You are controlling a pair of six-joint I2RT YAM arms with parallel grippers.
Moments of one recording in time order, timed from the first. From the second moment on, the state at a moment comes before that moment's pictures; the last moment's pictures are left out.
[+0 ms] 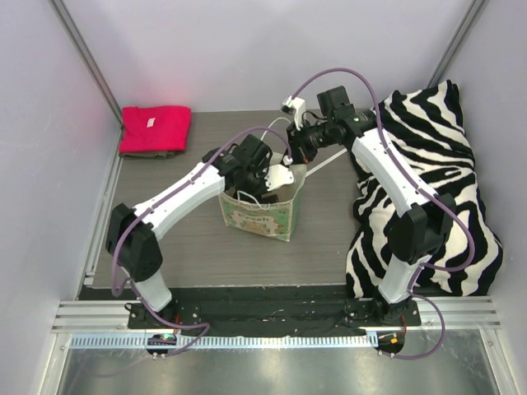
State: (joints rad) left arm -0.71 1.73 1.56 -0.92 0.07 0.67; right arm 0.41 1.78 1.82 -0.87 -0.72 -0.29
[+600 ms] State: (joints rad) left arm -0.75 1.62 1.56 -0.85 0.06 0.65; right arm 0.41 1.77 1.81 -0.88 -0.72 -0.30
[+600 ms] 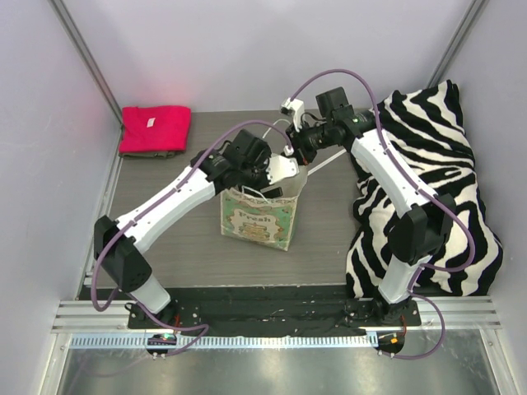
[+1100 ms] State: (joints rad) left arm -0.73 1.47 1.62 -0.78 0.05 0.49; right arm 0.42 1.69 1.76 -0.86 -0.72 -0.35
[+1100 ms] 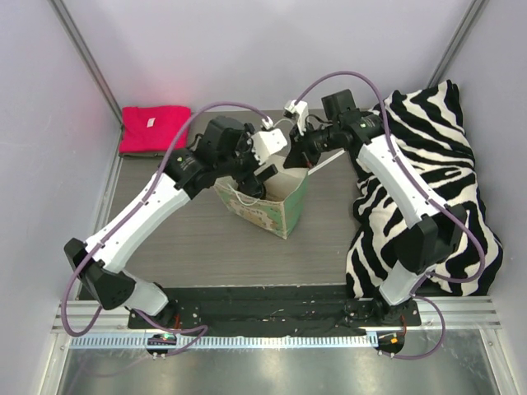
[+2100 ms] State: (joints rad) left arm -0.41 1.39 1.58 -0.57 0.10 -0.10; right arm 0.73 1.20 1.35 -0.72 -0.45 -0.57
